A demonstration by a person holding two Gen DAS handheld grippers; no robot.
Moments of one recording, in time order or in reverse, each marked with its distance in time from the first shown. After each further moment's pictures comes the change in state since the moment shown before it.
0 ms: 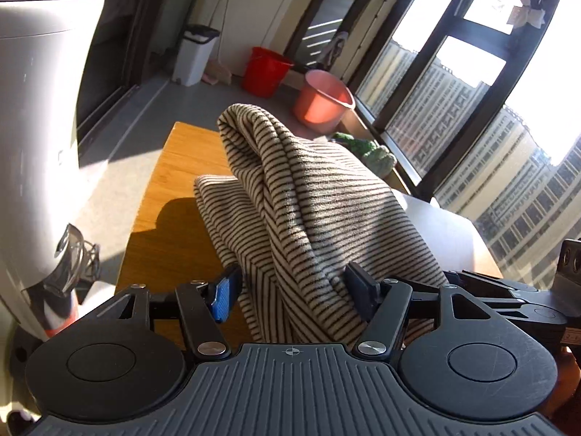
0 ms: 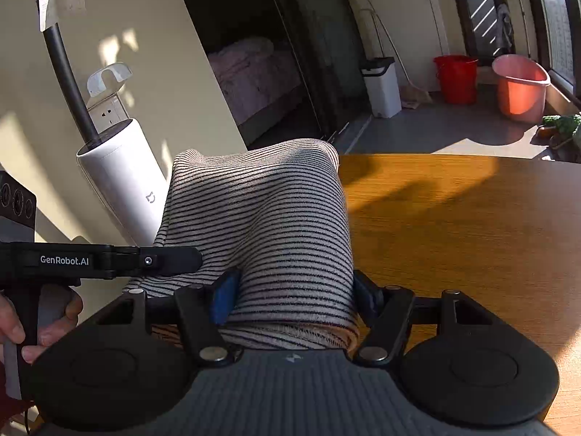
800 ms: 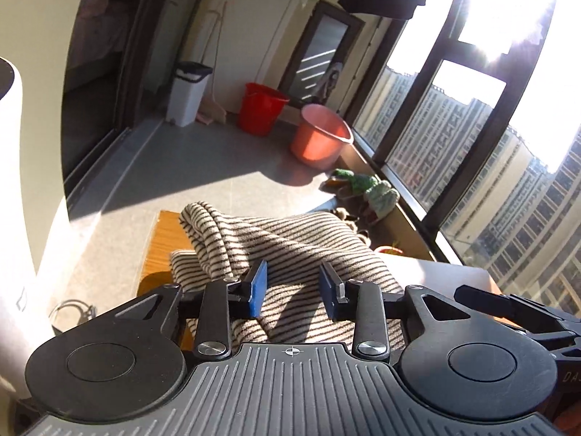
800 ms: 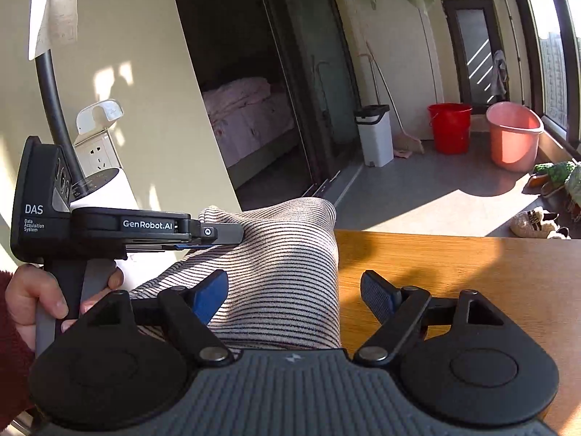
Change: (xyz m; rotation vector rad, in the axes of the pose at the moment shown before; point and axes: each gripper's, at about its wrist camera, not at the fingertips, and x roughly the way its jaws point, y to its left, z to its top) left arm 0.030 -0.011 0.057 0.037 -0.102 -0.015; right arm -0.006 -0.008 0.046 -0.007 -0.177 -0.085
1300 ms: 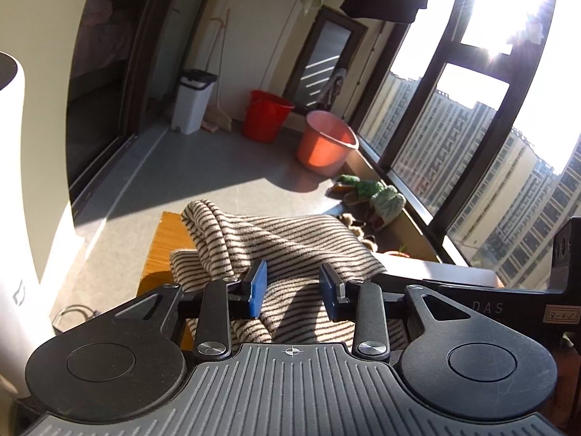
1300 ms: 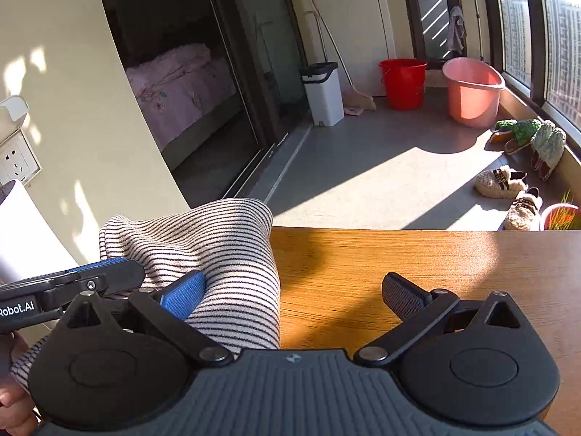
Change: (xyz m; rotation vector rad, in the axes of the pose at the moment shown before) left arm -0.004 -0.009 -0.005 0.014 -0.034 0.037; right arm 0.072 -0.027 0.007 0.132 0.169 -0.089
